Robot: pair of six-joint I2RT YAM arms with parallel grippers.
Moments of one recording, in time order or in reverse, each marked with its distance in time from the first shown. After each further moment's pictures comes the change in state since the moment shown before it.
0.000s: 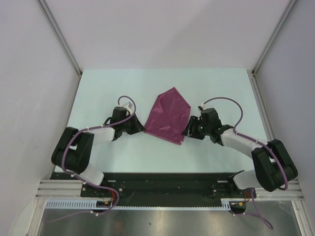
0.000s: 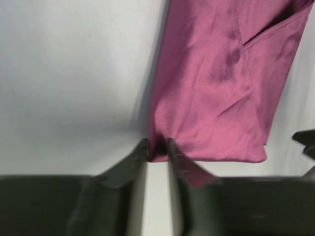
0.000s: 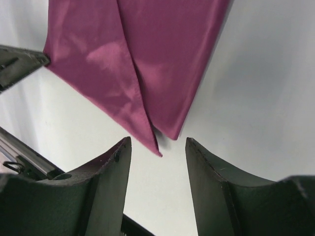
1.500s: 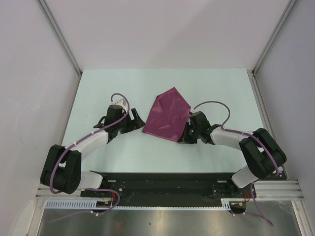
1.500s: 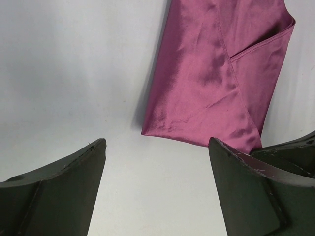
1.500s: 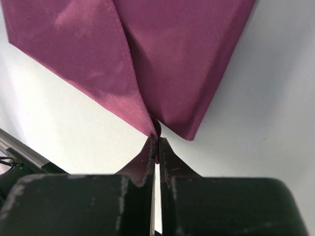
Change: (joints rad) left arm -0.002 -0.234 0.020 -0.217 -0.129 0.017; right arm 0.136 0.164 0.042 -0.013 0.029 0.108
